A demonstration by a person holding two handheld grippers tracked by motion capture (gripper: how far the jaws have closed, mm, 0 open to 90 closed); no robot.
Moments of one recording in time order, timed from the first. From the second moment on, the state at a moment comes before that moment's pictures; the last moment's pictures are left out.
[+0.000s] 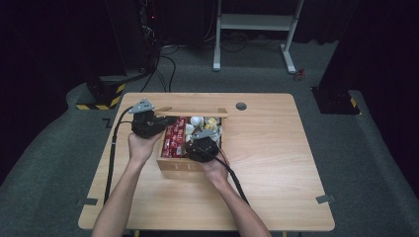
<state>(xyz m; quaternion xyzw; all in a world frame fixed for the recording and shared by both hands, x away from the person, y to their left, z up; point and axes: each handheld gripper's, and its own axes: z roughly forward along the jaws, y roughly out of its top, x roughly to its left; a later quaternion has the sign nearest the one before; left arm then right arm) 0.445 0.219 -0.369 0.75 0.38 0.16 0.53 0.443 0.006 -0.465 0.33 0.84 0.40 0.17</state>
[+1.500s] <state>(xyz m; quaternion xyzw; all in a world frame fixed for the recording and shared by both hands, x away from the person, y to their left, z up) 0.446 0.219 -0.368 0.75 0.38 0.16 0.53 0.435 0.004 -0.458 0.33 0.83 0.40 0.19</state>
